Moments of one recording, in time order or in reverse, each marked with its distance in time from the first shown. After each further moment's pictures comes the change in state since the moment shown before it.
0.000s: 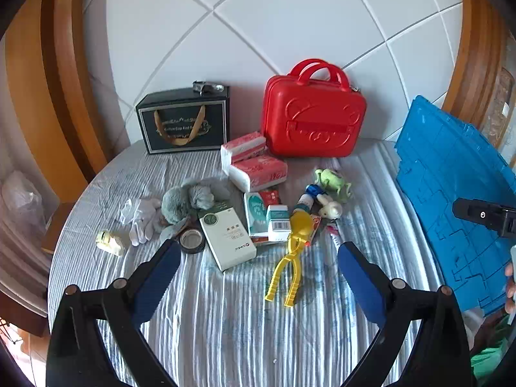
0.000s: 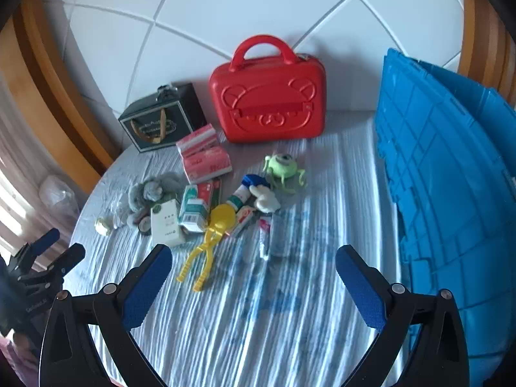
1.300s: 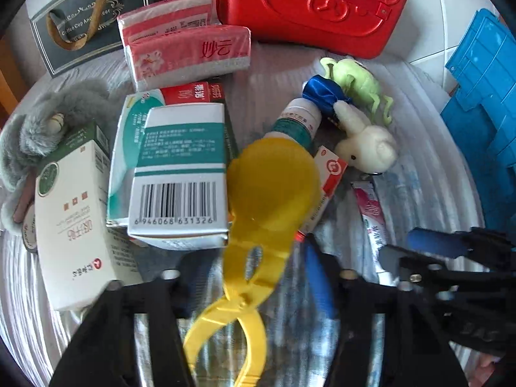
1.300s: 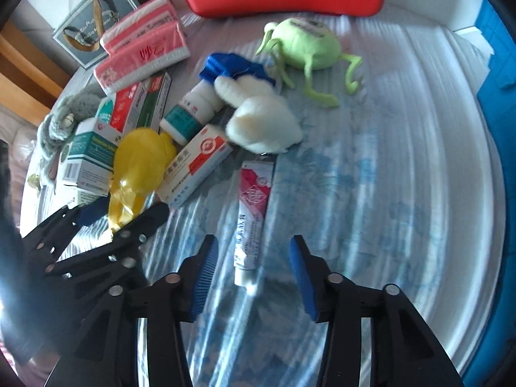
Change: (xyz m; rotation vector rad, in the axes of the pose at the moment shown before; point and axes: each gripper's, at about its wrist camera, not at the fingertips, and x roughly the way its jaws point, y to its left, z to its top) left arm 0.283 -0.075 -0.031 -0.016 0.348 -0.081; right arm 0.272 -0.031 -0.021 0.068 0.384 -0.003
